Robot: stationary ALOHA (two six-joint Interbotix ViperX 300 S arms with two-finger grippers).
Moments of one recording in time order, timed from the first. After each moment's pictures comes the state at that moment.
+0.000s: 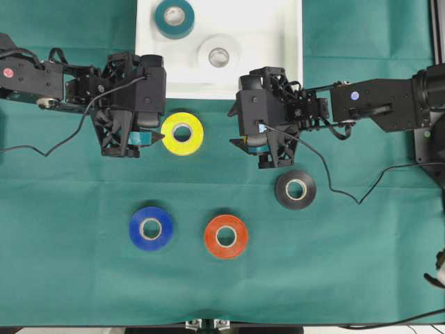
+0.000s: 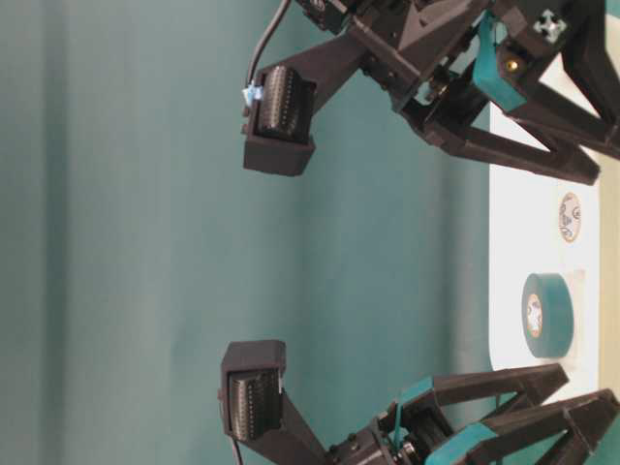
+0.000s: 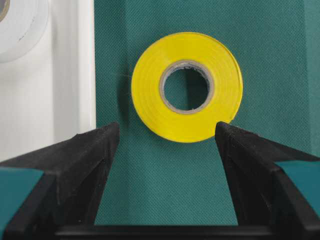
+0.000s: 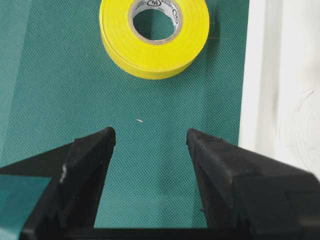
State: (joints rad) left arm 0.06 -0.08 0.75 -0.02 0.22 0.14; right arm -0.02 0.04 0.70 -0.17 0.05 0.17
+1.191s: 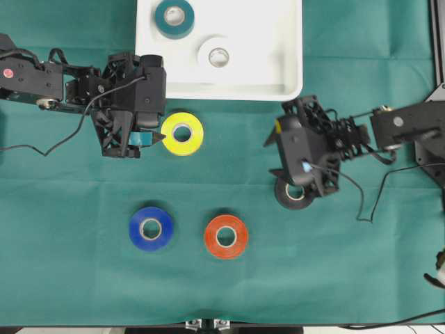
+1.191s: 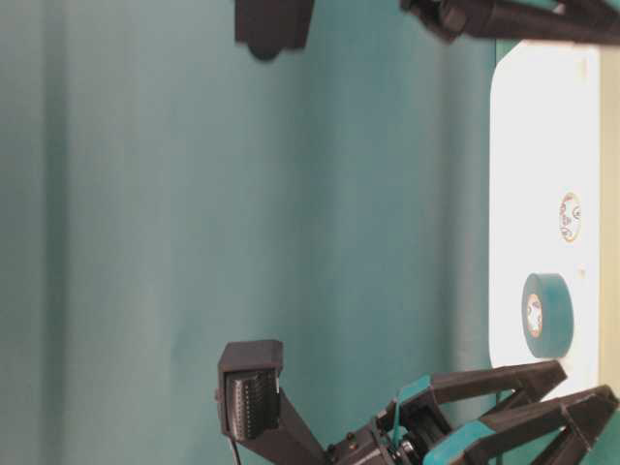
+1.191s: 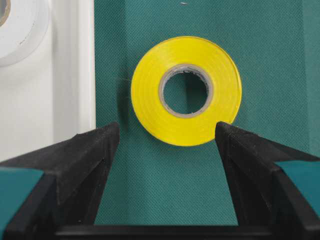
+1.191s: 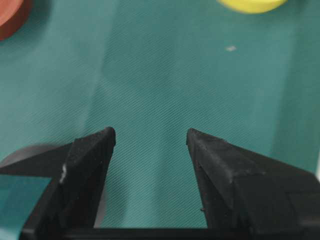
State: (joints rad) left arm 0.06 -0.08 0.75 -0.02 0.21 0.14; right arm 0.14 -0.13 0.87 -0.17 0.12 0.18
